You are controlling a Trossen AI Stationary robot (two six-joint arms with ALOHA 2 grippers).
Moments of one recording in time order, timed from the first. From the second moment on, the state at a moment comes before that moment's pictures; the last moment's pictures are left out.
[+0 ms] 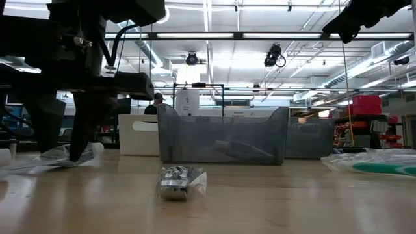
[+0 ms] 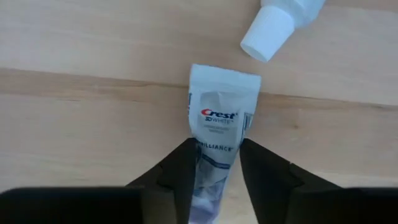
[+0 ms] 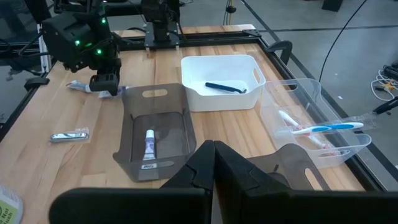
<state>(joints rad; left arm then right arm) -0.40 1.82 1.11 -0.79 0.03 1.08 -0.34 0.52 0.76 -0.67 -0.20 -0.09</state>
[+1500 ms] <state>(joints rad) -0.42 1.68 1.11 -0.86 0.02 0.90 -0.34 0.52 0.76 -0.67 -0.20 -0.09</state>
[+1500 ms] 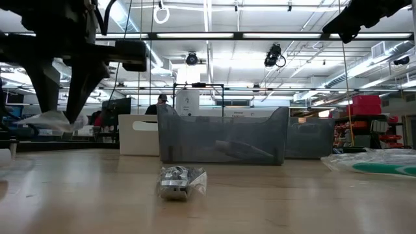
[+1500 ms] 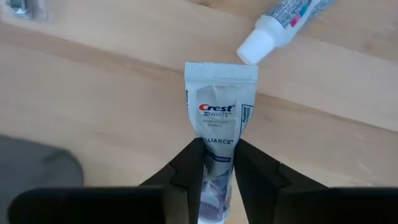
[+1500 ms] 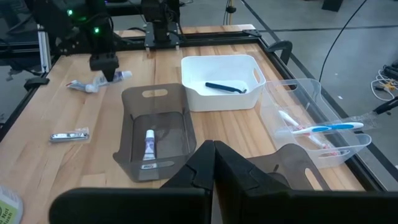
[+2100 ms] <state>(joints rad) -0.37 1.64 1.26 -0.87 -0.08 0.77 -0.34 0.52 0.76 -0.67 -0.20 -0.09</state>
